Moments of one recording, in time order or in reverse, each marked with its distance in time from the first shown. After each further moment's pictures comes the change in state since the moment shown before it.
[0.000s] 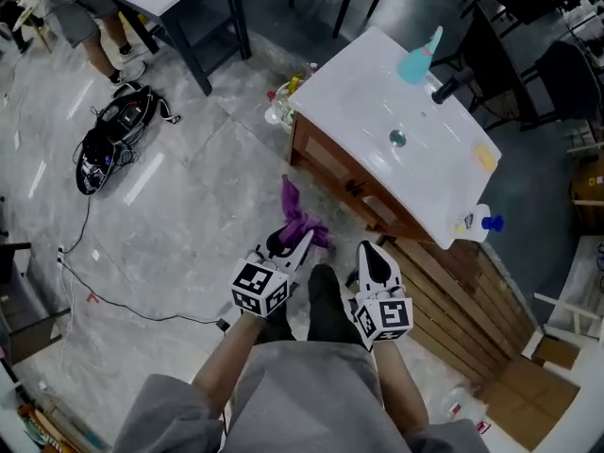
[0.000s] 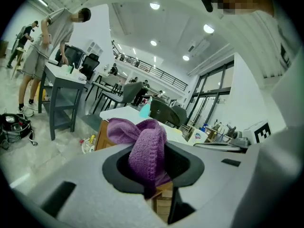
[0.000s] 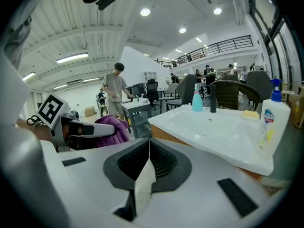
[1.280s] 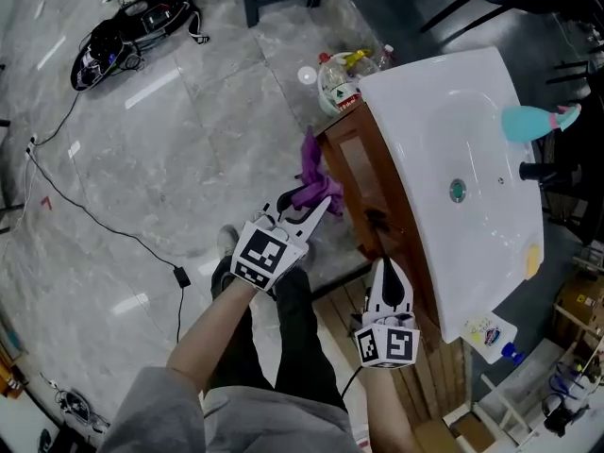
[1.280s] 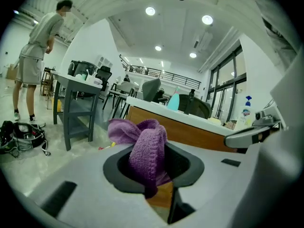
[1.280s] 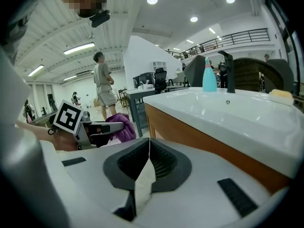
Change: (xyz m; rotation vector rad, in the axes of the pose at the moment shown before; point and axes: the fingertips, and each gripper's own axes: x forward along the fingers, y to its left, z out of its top) left arm 0.114 0.150 -0.063 0.120 -0.089 0.225; right arm 0.131 -0.063 -0.075 -0.074 0.099 0.113
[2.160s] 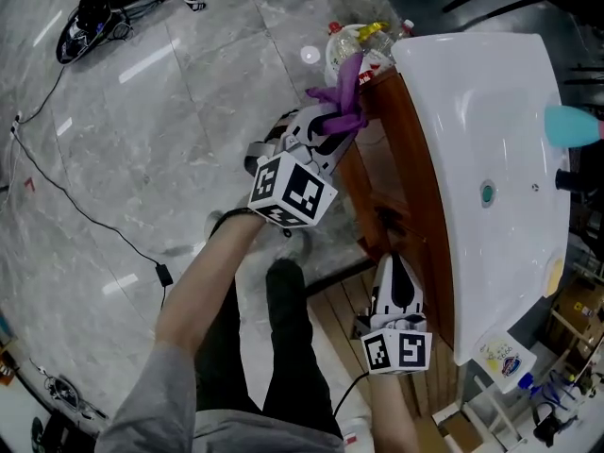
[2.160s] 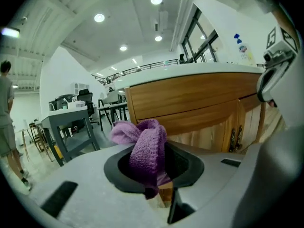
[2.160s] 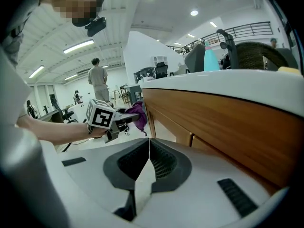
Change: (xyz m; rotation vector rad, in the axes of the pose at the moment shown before) left arm 0.103 0.067 -0.031 0.496 0.049 0.051; right arm 0.042 -0.014 -0.051 0.004 0.055 0.048
